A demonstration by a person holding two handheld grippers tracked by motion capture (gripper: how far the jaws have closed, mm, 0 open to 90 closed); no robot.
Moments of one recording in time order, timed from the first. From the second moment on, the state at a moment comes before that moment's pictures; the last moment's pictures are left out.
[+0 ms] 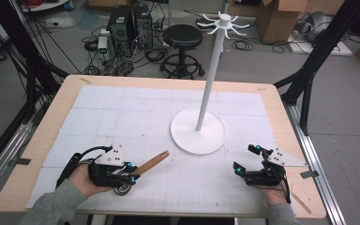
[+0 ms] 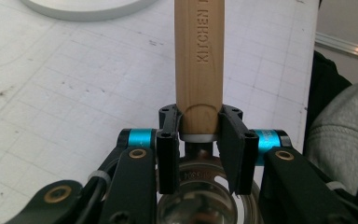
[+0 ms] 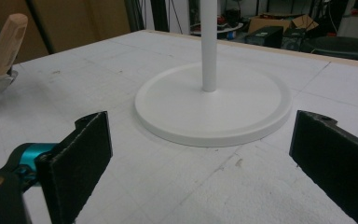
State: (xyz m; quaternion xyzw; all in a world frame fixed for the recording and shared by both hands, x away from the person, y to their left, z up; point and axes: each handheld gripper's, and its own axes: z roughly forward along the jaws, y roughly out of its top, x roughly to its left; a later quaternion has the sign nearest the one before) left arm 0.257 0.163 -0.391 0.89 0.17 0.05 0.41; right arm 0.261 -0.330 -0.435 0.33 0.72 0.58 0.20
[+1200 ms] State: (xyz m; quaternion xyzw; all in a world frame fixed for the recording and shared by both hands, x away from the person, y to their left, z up) left arm 0.270 0.165 -0.357 0.84 0.20 0.08 0.50; right arm 0.260 -0.330 -0.434 0.33 0.72 0.58 0.20
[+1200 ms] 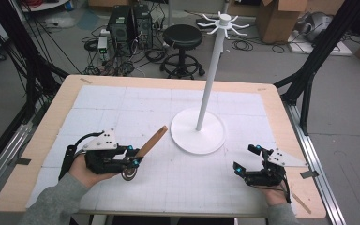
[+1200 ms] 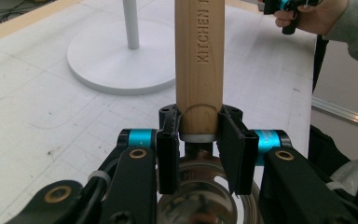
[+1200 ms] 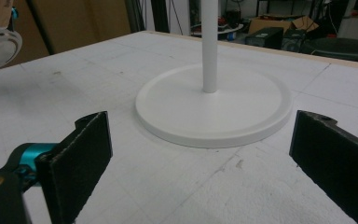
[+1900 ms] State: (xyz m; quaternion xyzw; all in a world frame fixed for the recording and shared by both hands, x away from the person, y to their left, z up) left arm 0.278 0.161 -0.328 0.82 0.21 0.08 0.53; right arm 0.258 -0.333 -0.432 0.33 0.71 0.59 0.20
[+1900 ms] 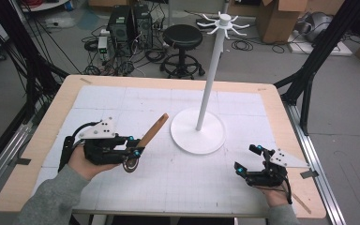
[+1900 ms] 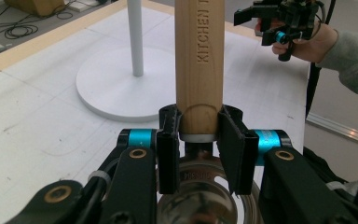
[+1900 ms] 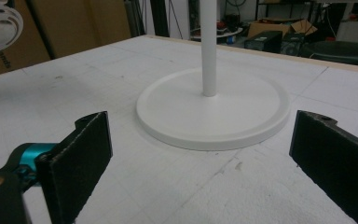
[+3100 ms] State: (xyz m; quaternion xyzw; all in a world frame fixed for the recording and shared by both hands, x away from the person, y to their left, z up) left arm 0.302 0.145 -0.272 0.81 0.19 0.10 0.55; right arm 0.255 -0.333 -0.431 0.33 0.71 0.59 0.20
